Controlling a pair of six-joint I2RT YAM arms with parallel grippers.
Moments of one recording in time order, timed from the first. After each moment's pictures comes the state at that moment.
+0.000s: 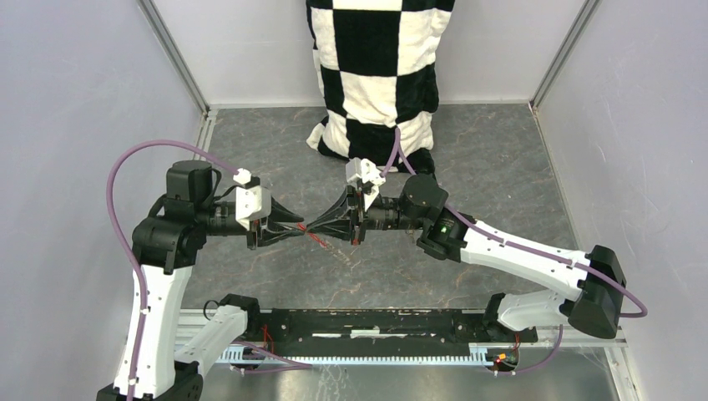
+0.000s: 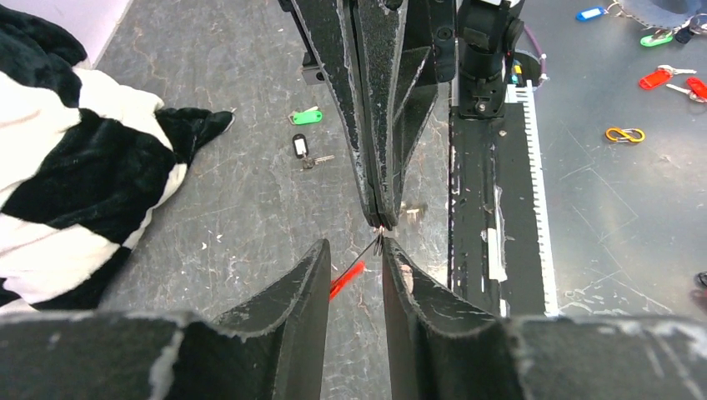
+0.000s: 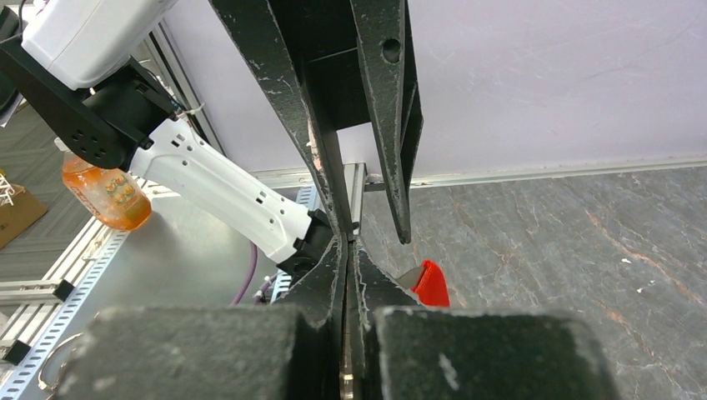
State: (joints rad) left arm -0.17 0.86 1.32 -1.14 1.17 0.79; right arm 1.07 1.29 1.05 0.40 -0.55 0.22
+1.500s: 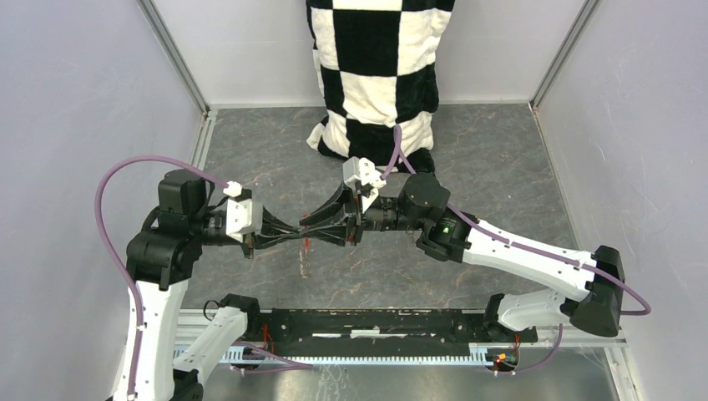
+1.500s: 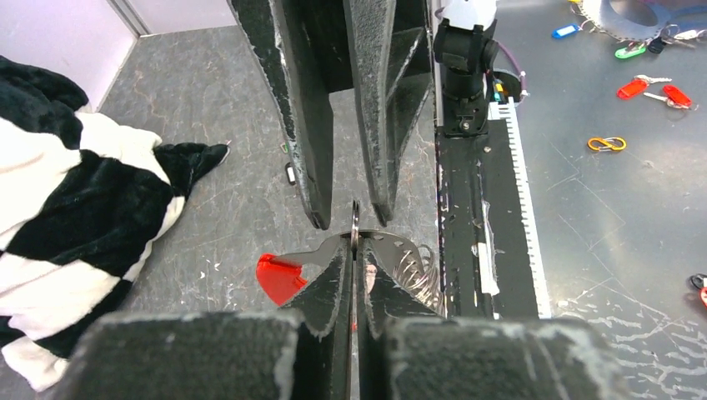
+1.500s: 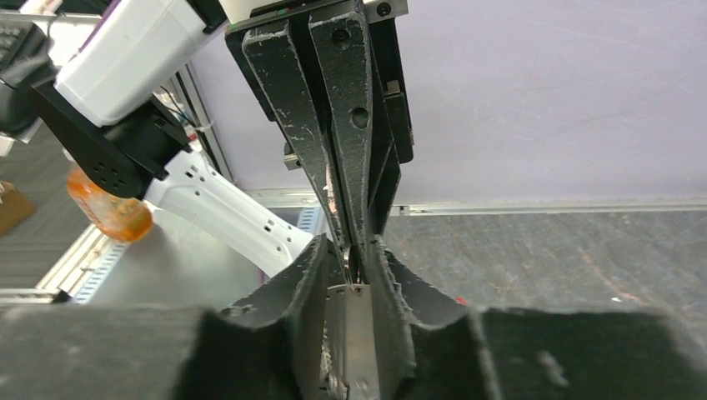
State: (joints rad) left arm -0.17 0.80 1.31 -1.13 1.23 0.77; right arm 1.12 1.29 1.13 0.37 -0.51 0.19
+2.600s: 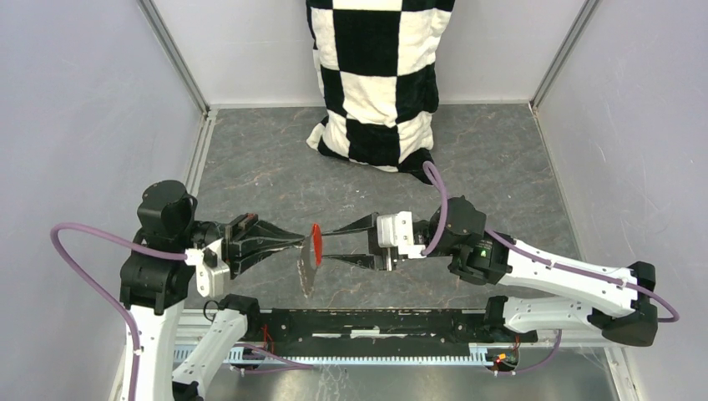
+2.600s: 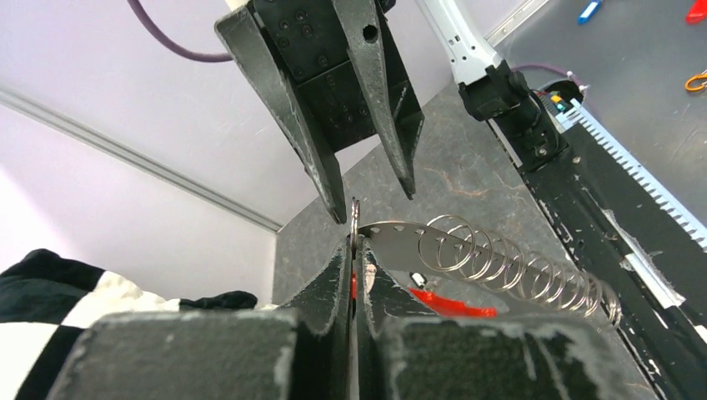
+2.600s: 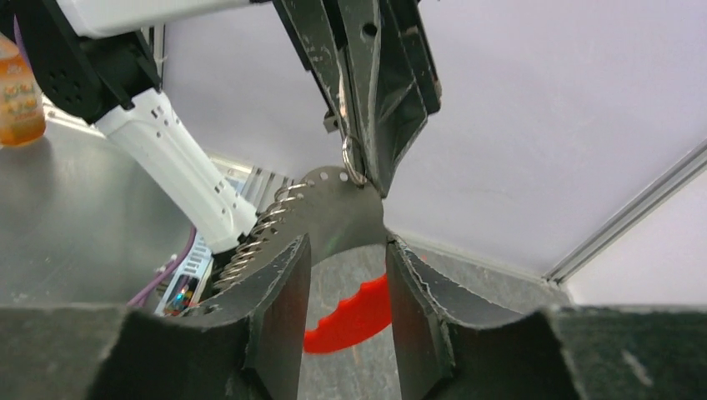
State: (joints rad) left arm -0.17 0.68 1.25 -0.88 1.53 1.13; right arm 1.24 1.07 1.05 0.19 -0.42 -0.31
